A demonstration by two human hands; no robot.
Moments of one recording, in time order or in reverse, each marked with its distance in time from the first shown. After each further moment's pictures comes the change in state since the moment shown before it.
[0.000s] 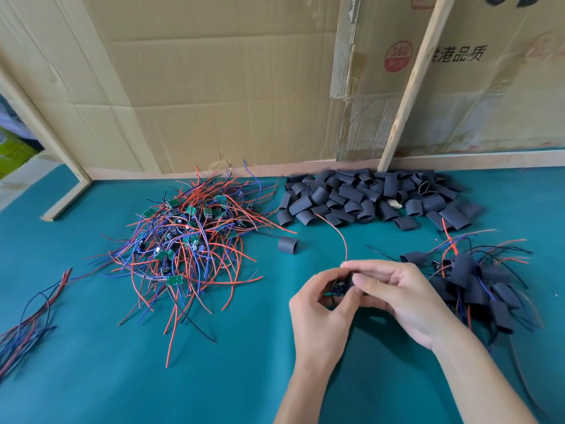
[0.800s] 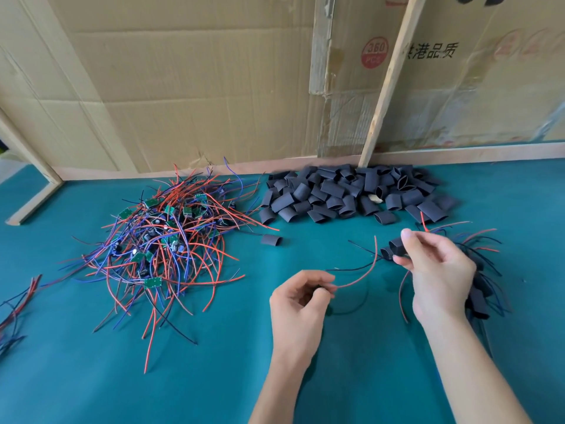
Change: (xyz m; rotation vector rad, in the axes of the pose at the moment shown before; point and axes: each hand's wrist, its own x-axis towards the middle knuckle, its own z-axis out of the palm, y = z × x) left_hand -0.002 0.004 -0.007 -0.147 -0.028 -0.105; right_hand 0.008 0.002 -0.037 0.078 0.886 -0.356
